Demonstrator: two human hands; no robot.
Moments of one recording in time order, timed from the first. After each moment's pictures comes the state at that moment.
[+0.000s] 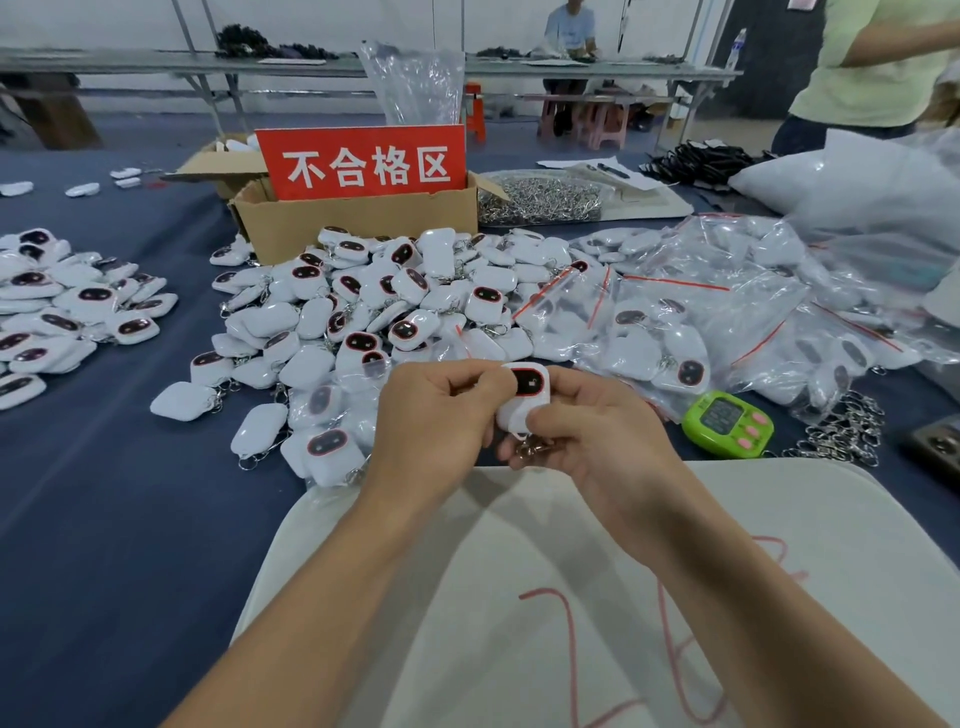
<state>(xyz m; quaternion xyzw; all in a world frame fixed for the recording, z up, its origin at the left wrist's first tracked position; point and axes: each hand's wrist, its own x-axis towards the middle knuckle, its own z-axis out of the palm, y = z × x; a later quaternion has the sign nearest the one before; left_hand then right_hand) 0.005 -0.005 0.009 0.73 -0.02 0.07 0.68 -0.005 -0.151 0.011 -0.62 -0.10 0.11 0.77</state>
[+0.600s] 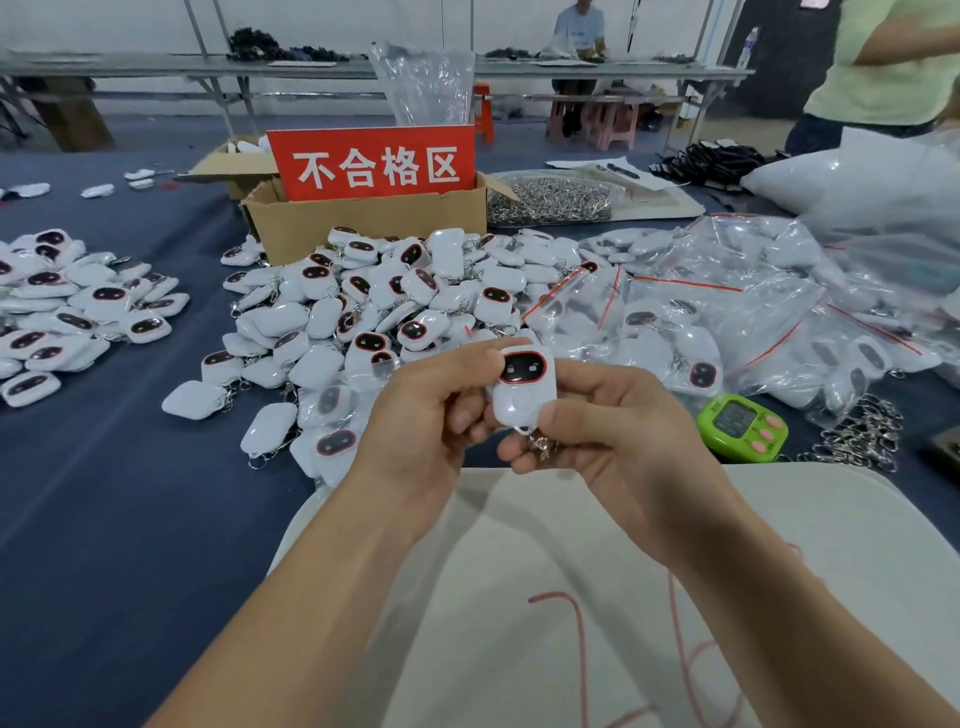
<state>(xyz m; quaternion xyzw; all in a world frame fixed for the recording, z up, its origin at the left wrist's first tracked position) 0.002 0.007 0.019 0.56 -0.02 -0.06 0.83 -0.013 -0.158 0.023 -0.59 -0.20 0.13 0.77</state>
